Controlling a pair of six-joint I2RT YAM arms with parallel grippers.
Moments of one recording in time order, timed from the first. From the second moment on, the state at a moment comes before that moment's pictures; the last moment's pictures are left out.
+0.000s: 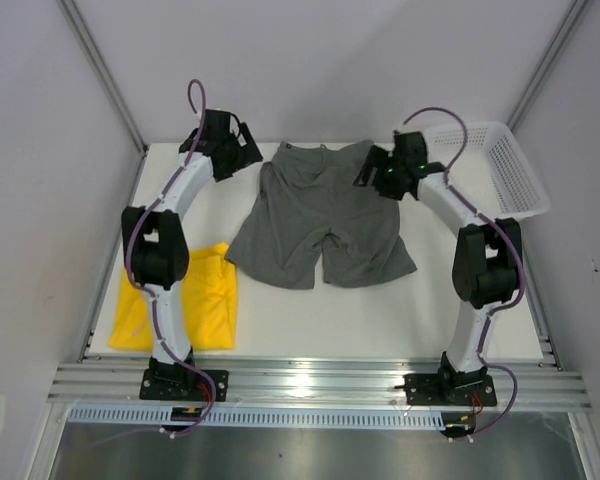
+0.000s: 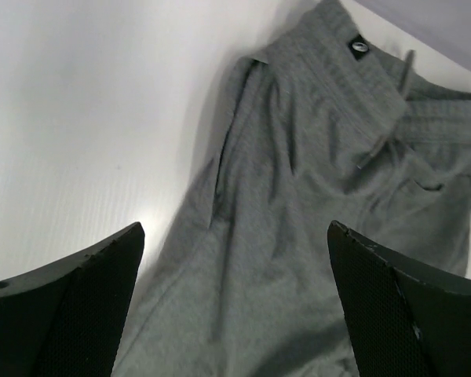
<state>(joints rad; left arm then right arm) -0.17 2.09 1.88 -0.55 -0.01 -0.58 0.22 1.95 1.60 -0.38 -0.17 0.54</state>
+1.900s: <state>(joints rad) 0.07 1.44 1.39 -0.58 0.13 -0.57 1.17 2.00 1.33 -0.16 0.23 0.07</state>
